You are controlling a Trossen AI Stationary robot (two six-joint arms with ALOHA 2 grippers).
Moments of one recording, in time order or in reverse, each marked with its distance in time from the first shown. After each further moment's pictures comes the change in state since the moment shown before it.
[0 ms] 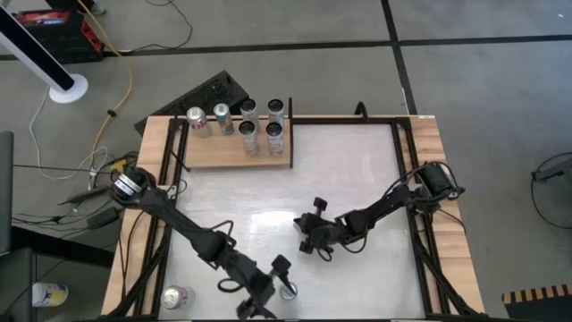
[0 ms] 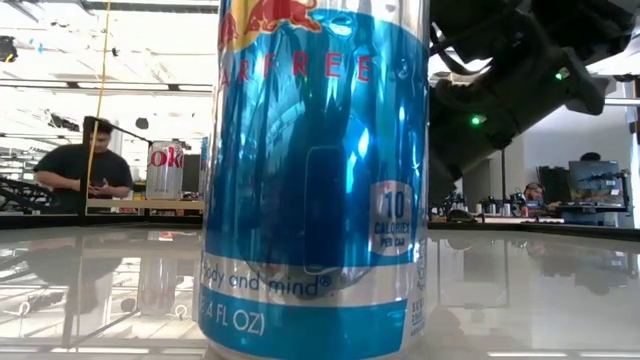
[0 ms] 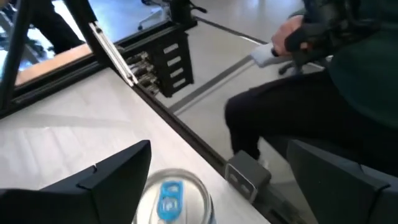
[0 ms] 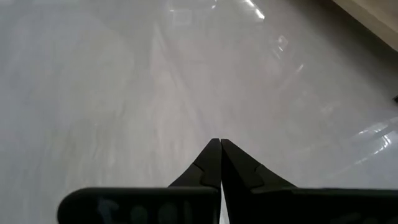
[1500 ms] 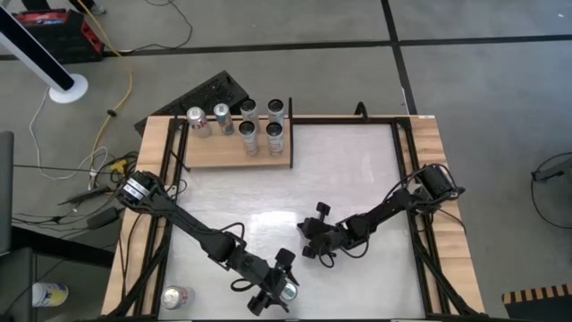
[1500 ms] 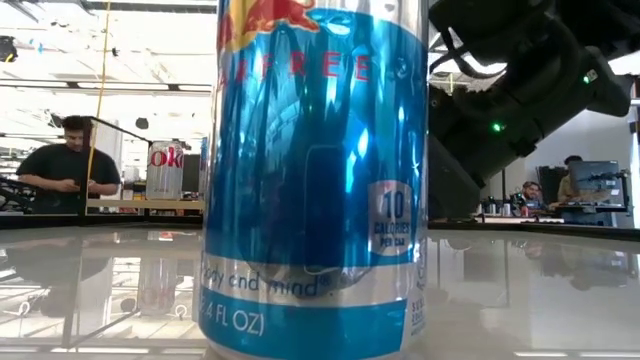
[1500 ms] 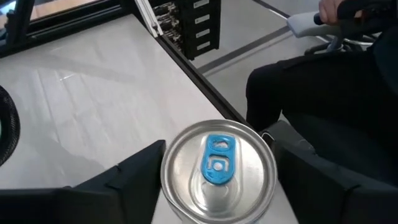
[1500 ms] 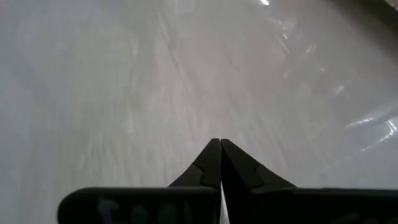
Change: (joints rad) left arm 0.028 0.080 0.028 -0.067 -0.074 -0.094; right arm 0.043 0.013 0.000 -0.059 0.001 0.084
